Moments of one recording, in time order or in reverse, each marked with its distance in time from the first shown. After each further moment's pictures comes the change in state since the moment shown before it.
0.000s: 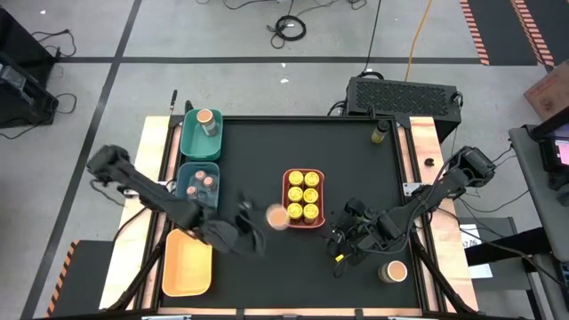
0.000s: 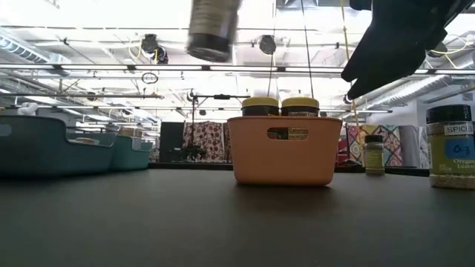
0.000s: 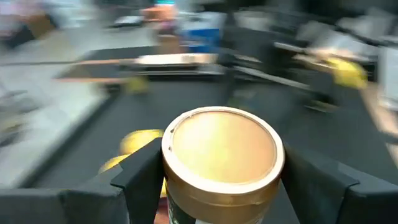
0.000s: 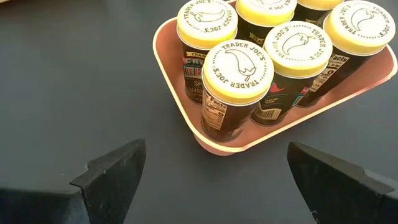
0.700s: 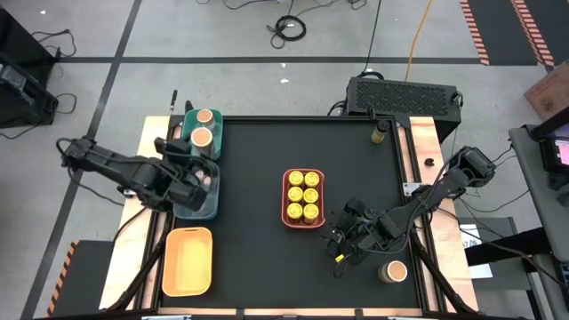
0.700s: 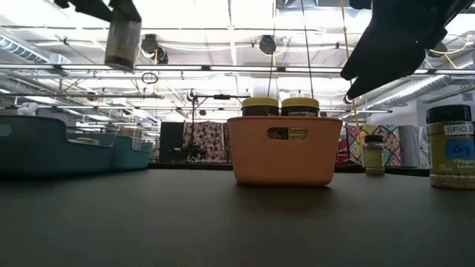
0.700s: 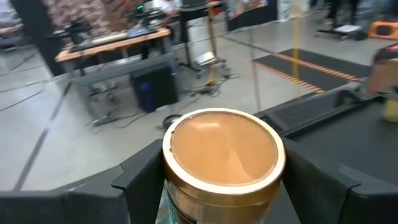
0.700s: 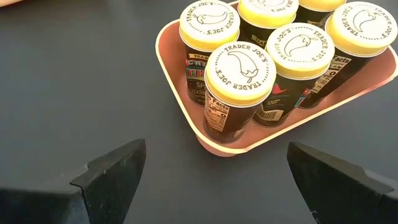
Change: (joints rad) left arm 0.174 -0.399 0.000 -1.317 -0.578 -1.082; right arm 0.000 0.000 0.000 0.008 0.000 0.000
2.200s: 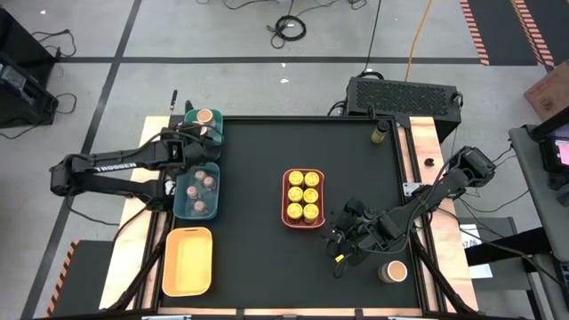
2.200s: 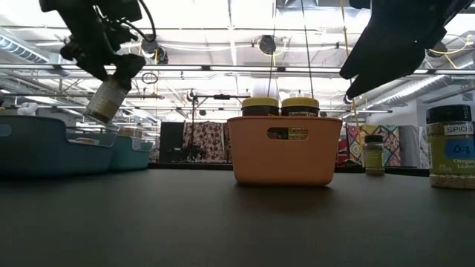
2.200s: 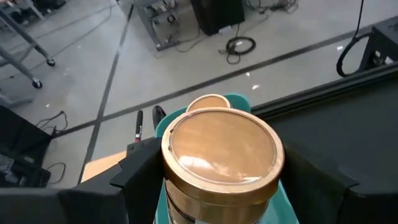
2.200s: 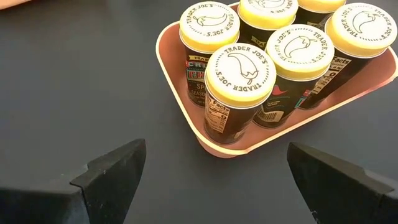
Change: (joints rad) left arm 0.617 -0.108 -0.334 0.538 0.327 0.583; right arm 0.000 0.000 0.000 0.004 0.004 0.002
